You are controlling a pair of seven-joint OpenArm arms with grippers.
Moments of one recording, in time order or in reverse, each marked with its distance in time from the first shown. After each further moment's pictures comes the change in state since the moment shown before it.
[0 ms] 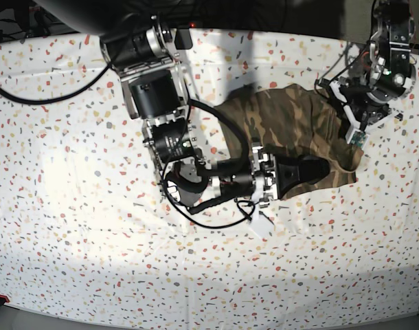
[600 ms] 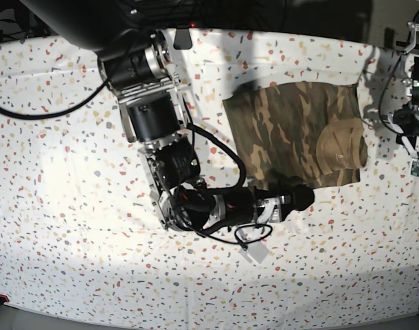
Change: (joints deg) left arm 0.3 -14.1 0.0 13.9 7.2 26.5 2.9; right arm 5.9 -0.1 0.0 0.1 -31.4 -0.2 15.7
